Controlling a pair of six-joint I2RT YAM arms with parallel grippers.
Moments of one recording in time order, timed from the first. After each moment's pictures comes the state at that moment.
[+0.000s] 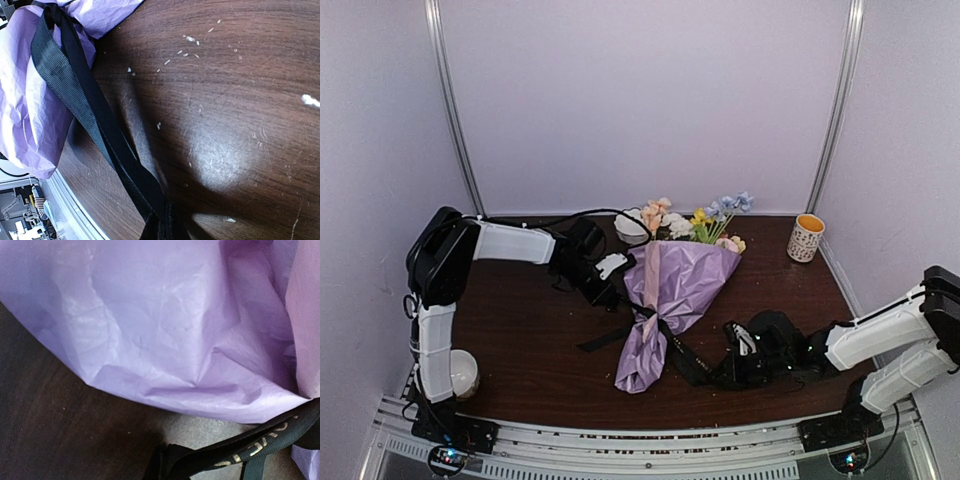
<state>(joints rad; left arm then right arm) -0.61 2.11 1.44 -0.44 0.35 0.26 0.92 1.37 0.31 0.22 -0.25 0.97</state>
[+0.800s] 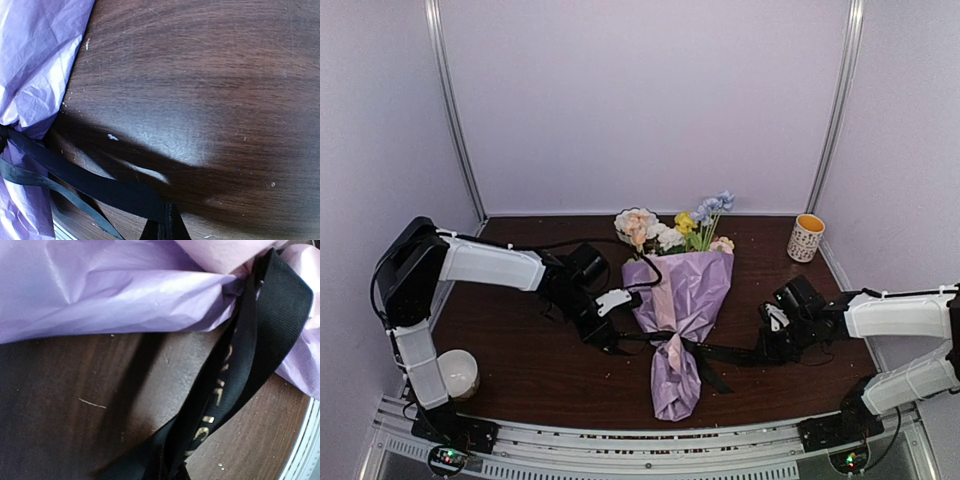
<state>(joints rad) -0.78 1.88 1.17 -0.51 0.39 0.25 0.56 1.23 0.49 -0.38 -0.23 0.66</state>
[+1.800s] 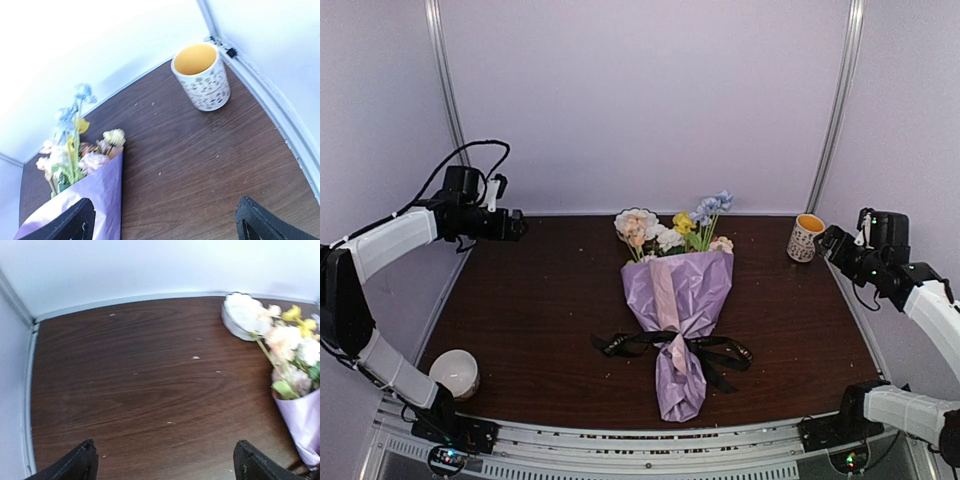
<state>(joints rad) -0.18 1.48 1.21 -0.41 0.15 -0.03 0.03 0.87 0.75 -0.38 -0.02 0.55</state>
